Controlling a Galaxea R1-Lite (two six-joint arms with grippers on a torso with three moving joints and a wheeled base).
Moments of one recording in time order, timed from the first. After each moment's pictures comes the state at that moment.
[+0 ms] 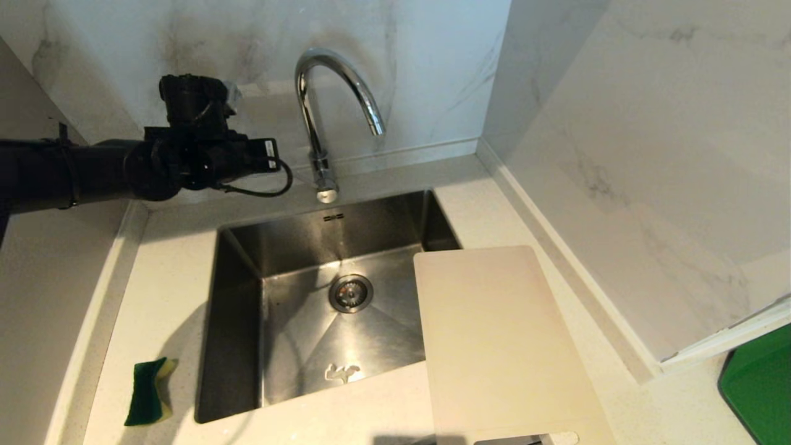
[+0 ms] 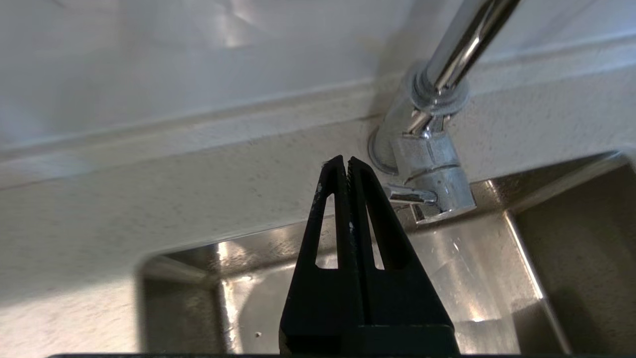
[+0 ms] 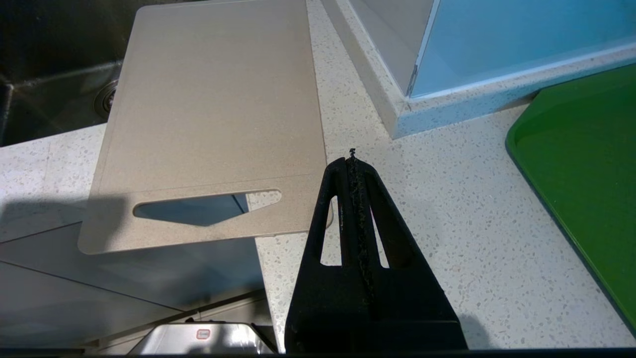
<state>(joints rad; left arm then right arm) -0.30 2.14 -1.97 -0.06 0.27 -0.11 0.00 0.00 0.00 0.00 0.00 0.04</state>
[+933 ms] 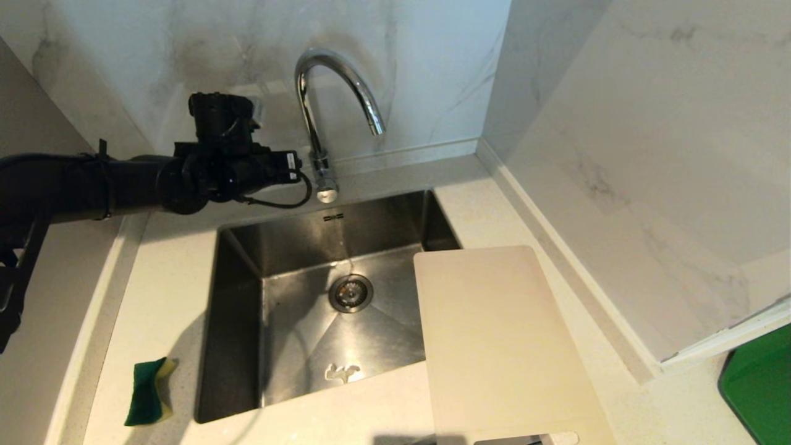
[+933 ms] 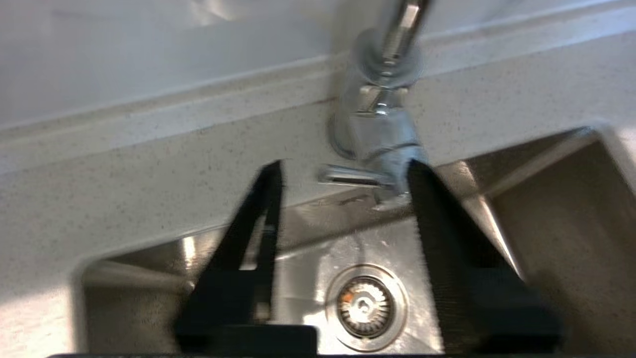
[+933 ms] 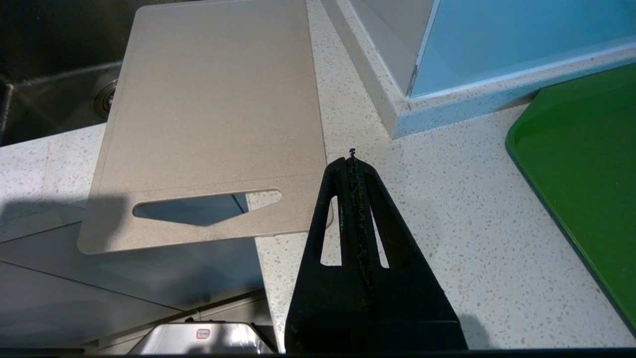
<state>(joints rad) -0.35 2.19 -1.97 -0.10 0.25 -0.11 0.00 0.00 0.00 0.00 0.00 0.04</state>
